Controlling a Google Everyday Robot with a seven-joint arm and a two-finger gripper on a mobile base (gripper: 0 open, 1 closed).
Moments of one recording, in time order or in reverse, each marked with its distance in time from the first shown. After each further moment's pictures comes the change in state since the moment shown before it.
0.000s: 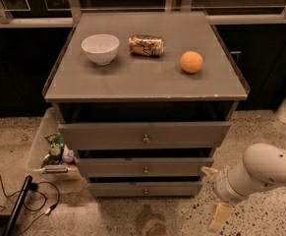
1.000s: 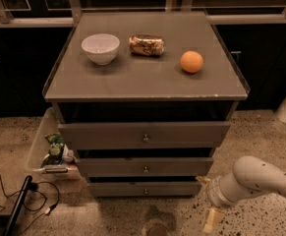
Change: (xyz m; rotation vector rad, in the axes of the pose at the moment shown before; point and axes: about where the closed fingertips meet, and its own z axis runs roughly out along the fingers) arm 0.039 -0.010 0.085 -0.043 -0.052 0.022
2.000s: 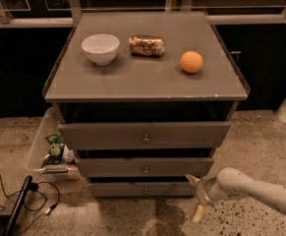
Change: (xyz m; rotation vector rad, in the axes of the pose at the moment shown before) arm 0.047 -0.081 0.135 0.114 -0.052 -0.140
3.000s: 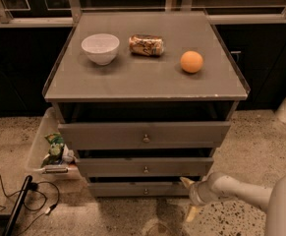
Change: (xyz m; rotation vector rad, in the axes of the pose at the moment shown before) arm 0.027 -0.010 0.064 0.013 0.010 -0.021
